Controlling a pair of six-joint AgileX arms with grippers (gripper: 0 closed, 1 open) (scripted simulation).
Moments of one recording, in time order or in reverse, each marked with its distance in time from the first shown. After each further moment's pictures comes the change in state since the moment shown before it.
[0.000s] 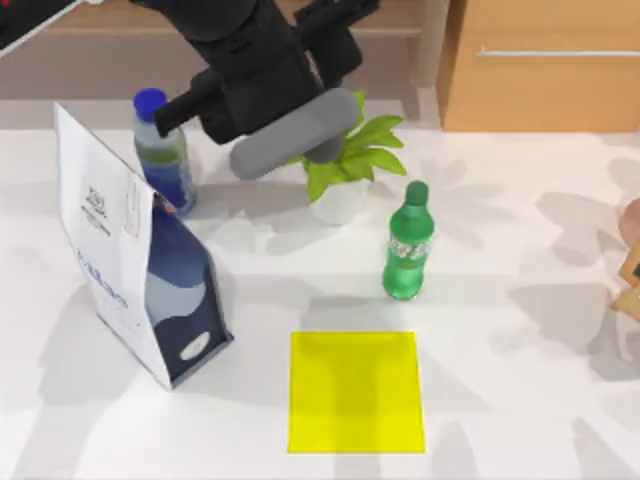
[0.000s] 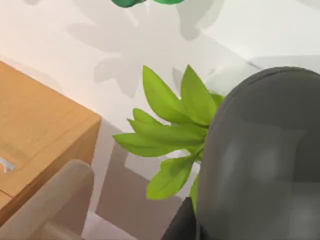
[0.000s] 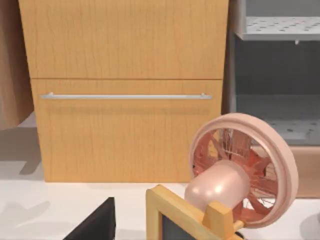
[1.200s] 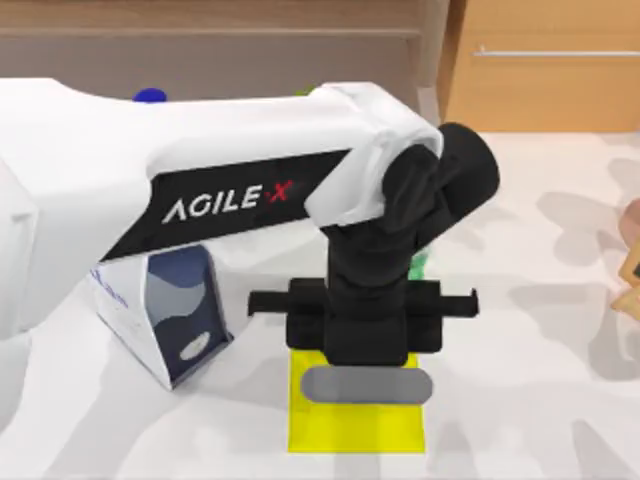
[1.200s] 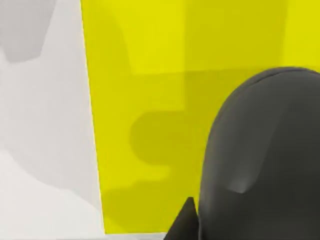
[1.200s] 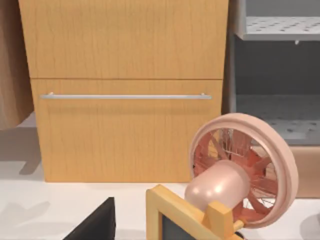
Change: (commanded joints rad) left arm -0.330 0.175 -0.263 0.002 -0.156 0.054; right arm 0.000 0.000 0.000 0.000 0.000 0.000
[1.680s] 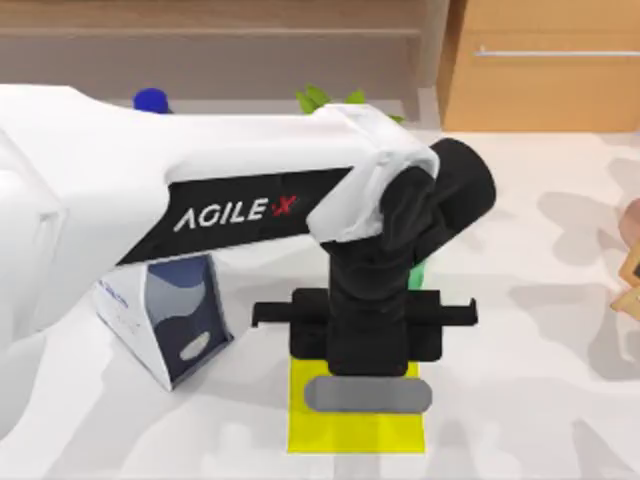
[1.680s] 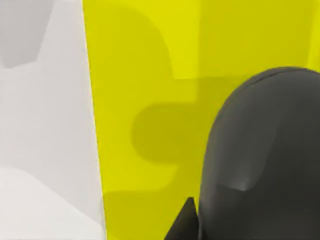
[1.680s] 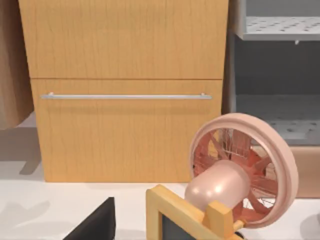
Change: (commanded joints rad) left arm 0.002 0.011 -0.045 0.077 0.001 -0.001; right arm 0.000 0.000 0.000 0.000 0.000 0.000
